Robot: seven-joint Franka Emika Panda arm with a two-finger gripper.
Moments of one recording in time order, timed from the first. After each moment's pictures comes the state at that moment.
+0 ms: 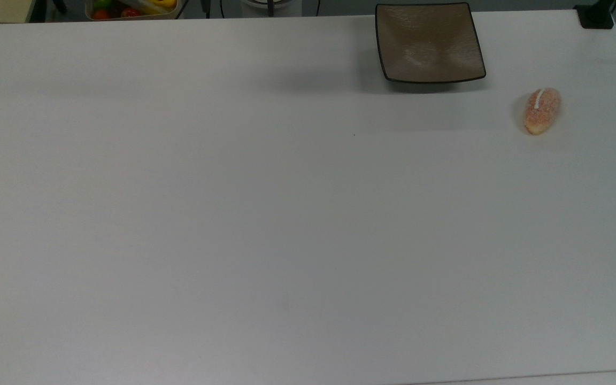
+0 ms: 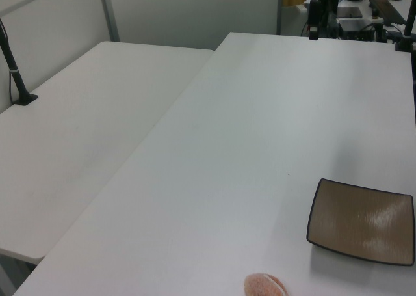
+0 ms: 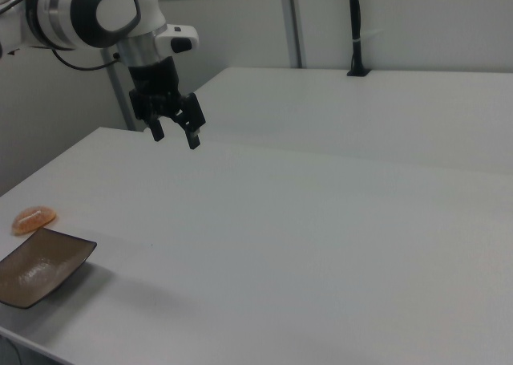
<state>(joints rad) 0.07 -0.05 0.01 -1.67 -0.02 1.66 0.06</state>
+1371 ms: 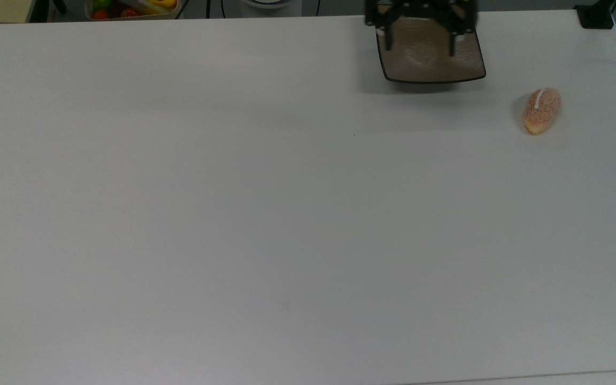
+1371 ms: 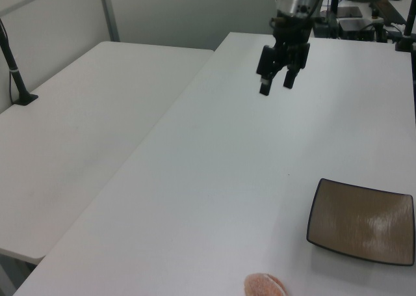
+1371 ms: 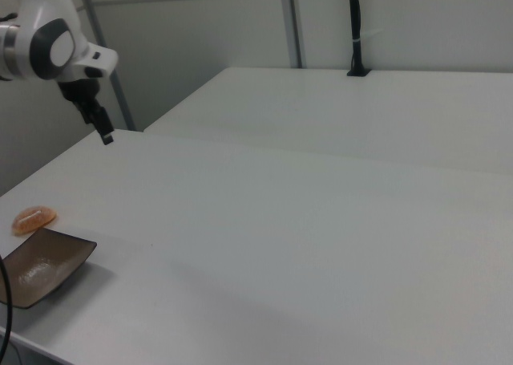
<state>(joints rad) 0.23 0.07 0.25 -1.69 0.12 2.02 0.74</state>
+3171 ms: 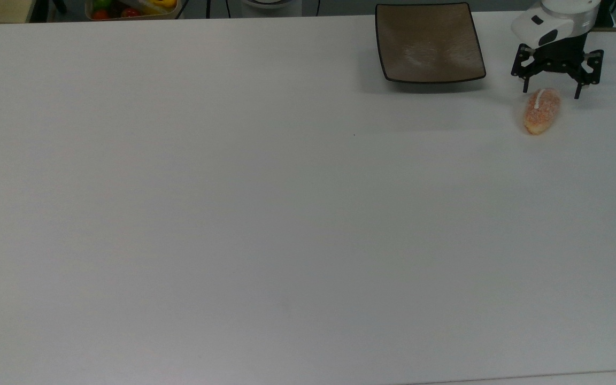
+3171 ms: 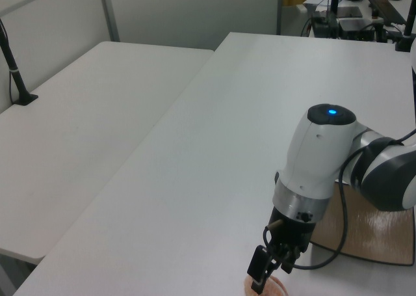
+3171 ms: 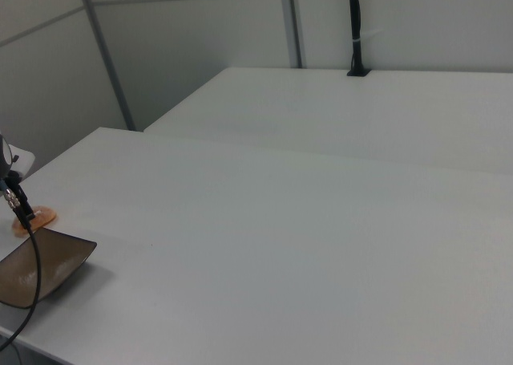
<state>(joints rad) 0.72 0.55 0.26 -1.61 -0.16 2.48 1.35</state>
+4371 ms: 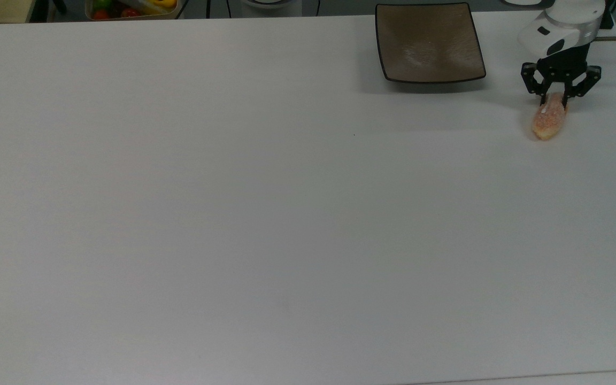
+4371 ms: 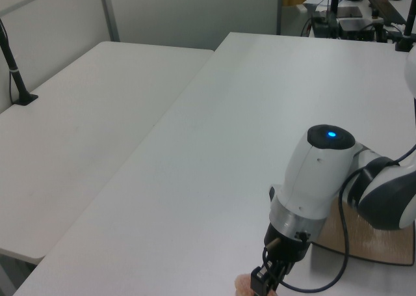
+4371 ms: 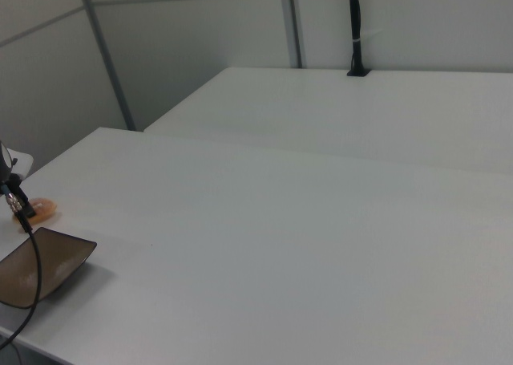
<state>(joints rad) 0.75 0.62 0.23 -1.56 -0.24 2.49 1.35</state>
